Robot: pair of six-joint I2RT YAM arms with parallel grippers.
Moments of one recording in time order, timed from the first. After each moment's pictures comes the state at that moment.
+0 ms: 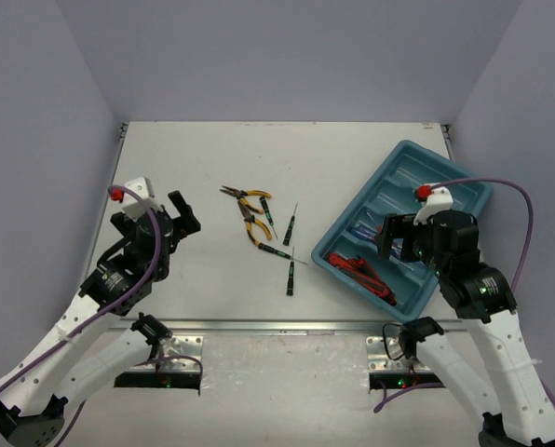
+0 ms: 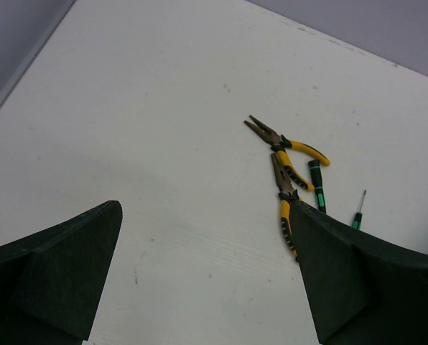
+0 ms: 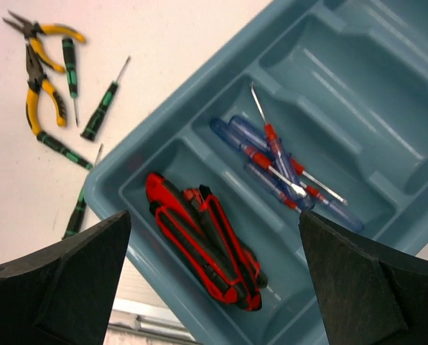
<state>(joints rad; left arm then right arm) -0.58 0.67 0.81 -0.59 -0.77 -0.56 0.27 0.62 0.86 -0.77 0.08 0.15</state>
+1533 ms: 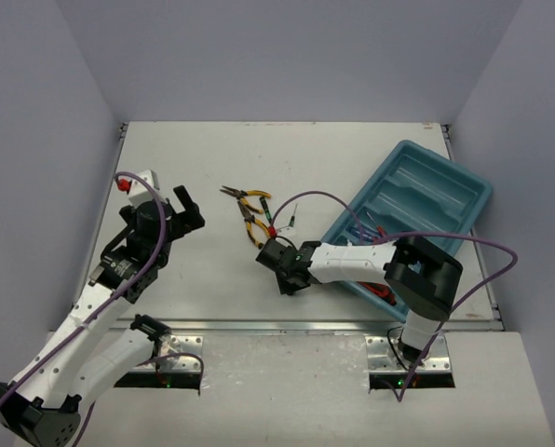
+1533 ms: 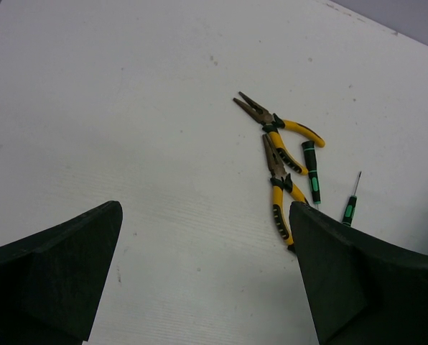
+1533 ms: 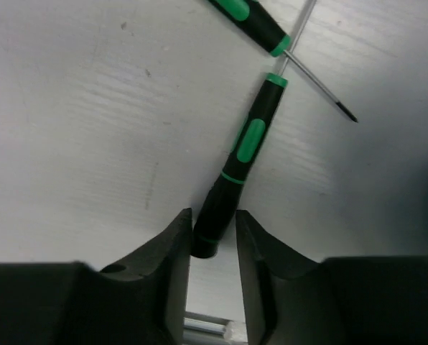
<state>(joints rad) -0.40 0.72 0.78 -0.52 -0.53 -0.54 1.06 1.76 0.98 -0.47 0.31 0.73</state>
